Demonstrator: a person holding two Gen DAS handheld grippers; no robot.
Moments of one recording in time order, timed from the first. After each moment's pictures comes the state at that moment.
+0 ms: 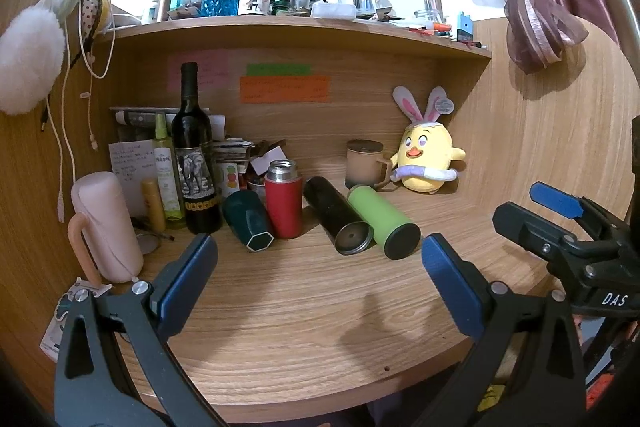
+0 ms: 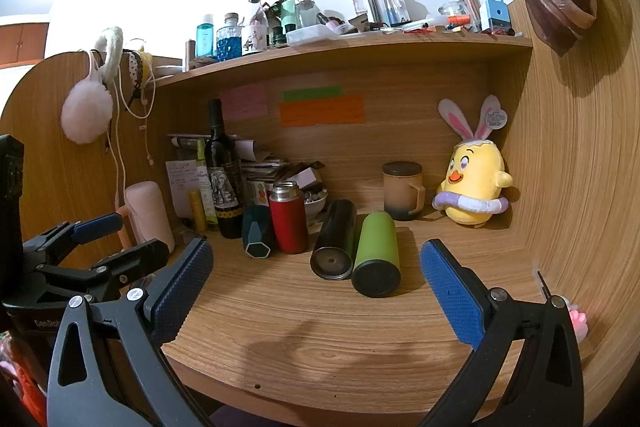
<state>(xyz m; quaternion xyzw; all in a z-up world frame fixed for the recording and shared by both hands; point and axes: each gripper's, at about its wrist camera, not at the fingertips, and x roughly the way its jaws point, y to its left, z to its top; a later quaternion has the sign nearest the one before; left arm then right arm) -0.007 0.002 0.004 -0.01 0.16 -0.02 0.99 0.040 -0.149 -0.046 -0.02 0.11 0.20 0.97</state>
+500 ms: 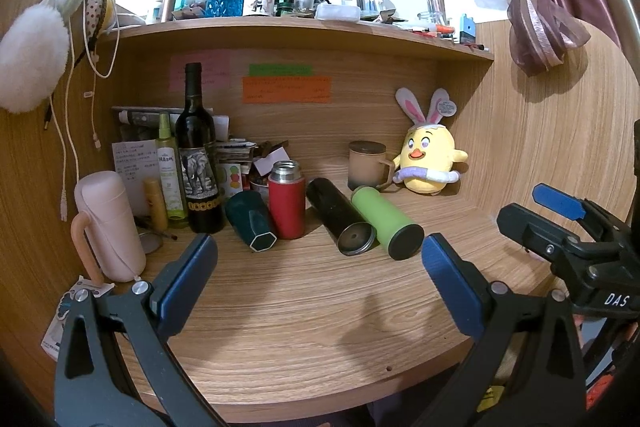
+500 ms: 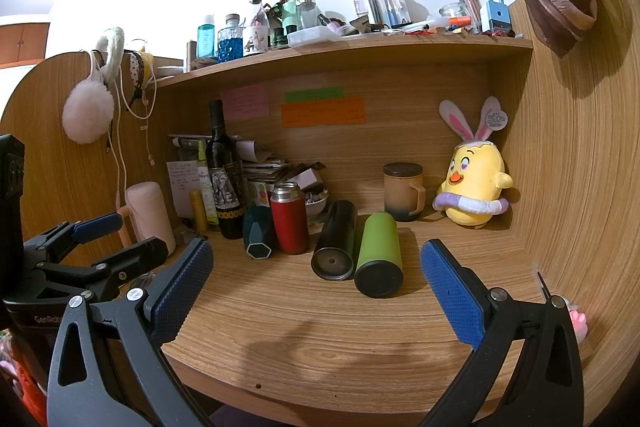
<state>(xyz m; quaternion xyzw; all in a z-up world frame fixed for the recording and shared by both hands) -0.008 0.005 0.004 -0.01 0.16 -0.01 0.99 0.039 -0.148 -0.045 -0.02 0.11 0.20 0.97</state>
